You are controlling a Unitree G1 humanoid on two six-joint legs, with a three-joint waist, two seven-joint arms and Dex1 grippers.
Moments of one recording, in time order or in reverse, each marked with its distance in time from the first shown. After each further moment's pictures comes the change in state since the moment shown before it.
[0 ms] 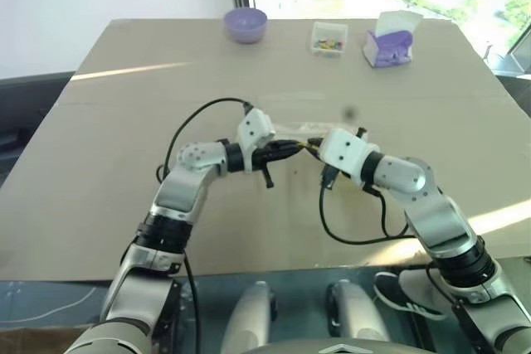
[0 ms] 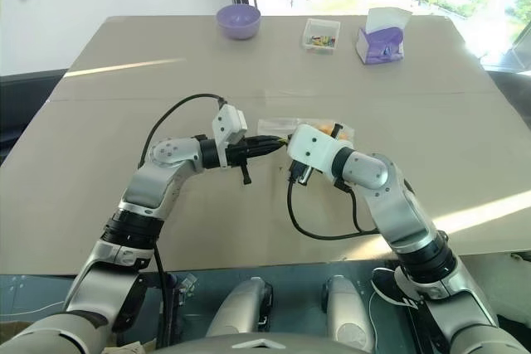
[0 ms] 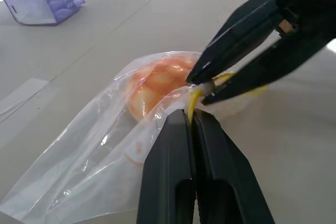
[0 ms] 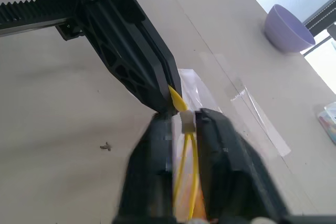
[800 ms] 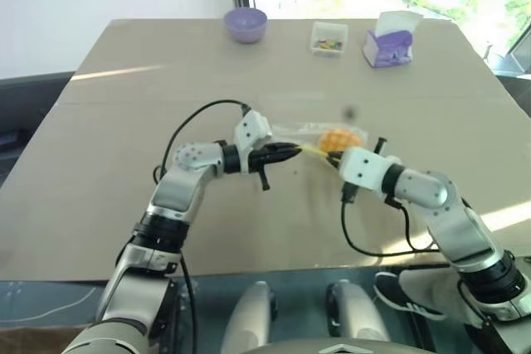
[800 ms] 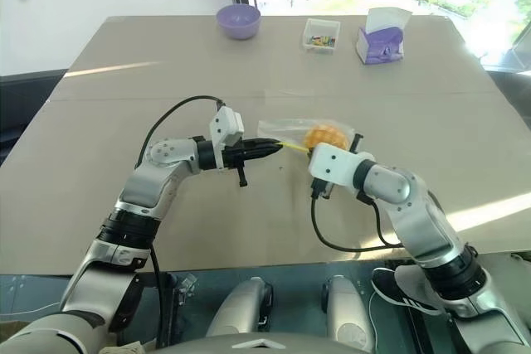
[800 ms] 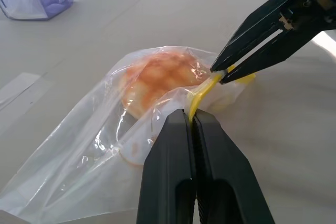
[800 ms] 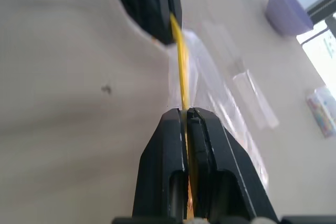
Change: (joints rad) left arm 0.000 0.022 0.000 0.028 -0.019 -0.011 -0.042; right arm 0.137 -0.167 -0.037 -0.043 -0.021 -0.083 0.003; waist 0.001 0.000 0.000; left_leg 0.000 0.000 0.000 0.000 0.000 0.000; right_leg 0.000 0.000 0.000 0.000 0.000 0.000
